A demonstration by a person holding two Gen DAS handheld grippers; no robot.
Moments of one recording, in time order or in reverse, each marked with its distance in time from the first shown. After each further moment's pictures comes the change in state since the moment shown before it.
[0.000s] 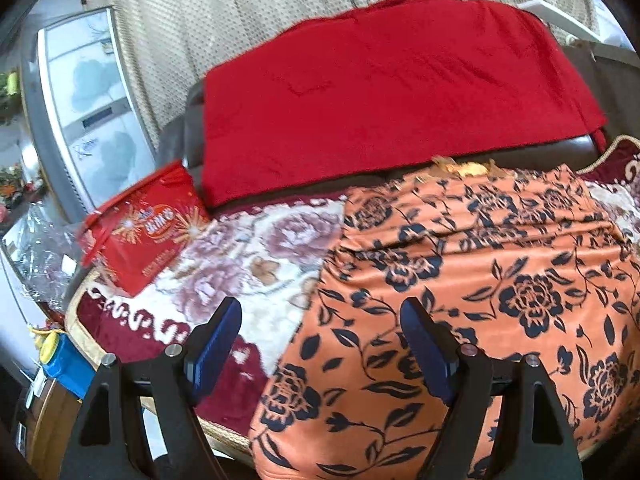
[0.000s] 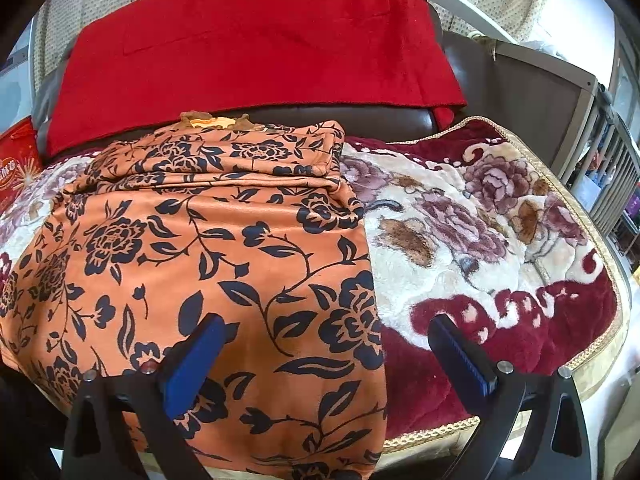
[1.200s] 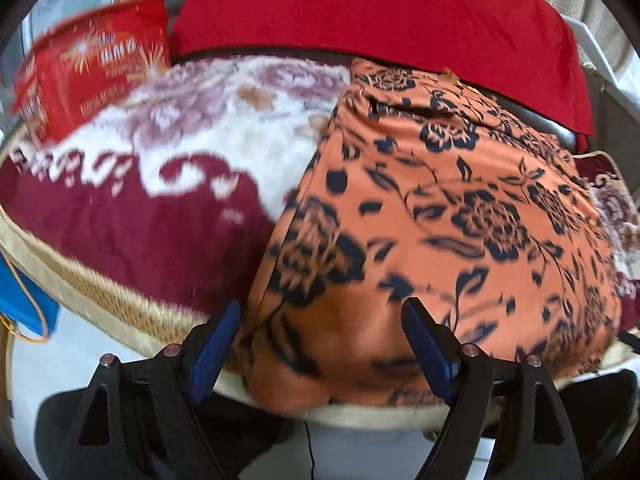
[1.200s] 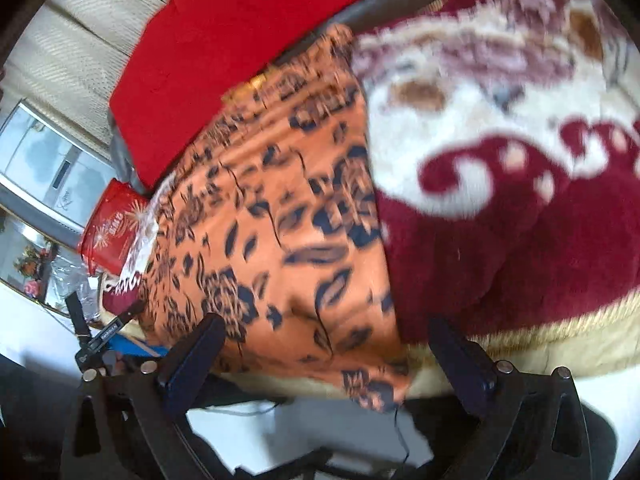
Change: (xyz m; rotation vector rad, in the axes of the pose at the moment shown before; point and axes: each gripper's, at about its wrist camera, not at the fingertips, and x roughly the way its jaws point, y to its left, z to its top) left arm 0.063 0.074 -0.104 -0.216 0.386 -0.362; right arm 0.038 -0.101 -0.057 0.334 0.333 0.644
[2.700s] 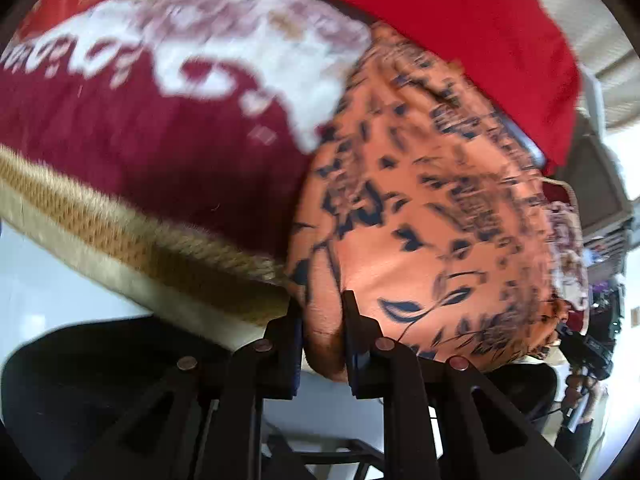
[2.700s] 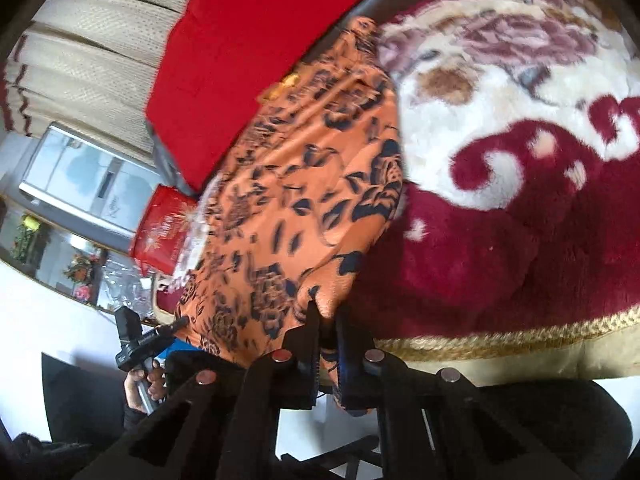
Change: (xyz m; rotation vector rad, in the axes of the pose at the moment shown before) left arm 0.012 0.048 -0.012 -0.202 0.218 -0.240; right arm 0.003 -0.011 0.004 0.049 0.026 0.197
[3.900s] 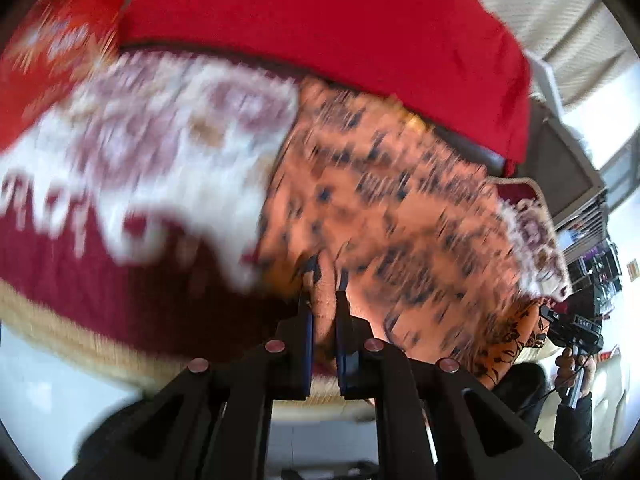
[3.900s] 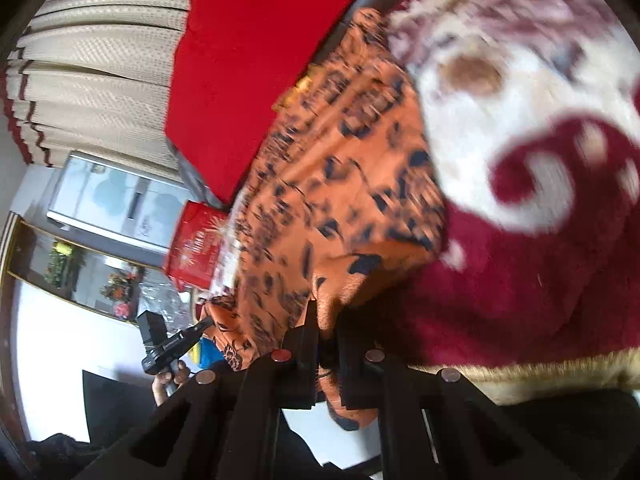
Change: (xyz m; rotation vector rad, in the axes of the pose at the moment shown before) left arm -0.053 -0.072 0.076 0.210 -0.139 -0.087; right arm 0.013 -0.004 0.025 0.045 -0.019 0.184
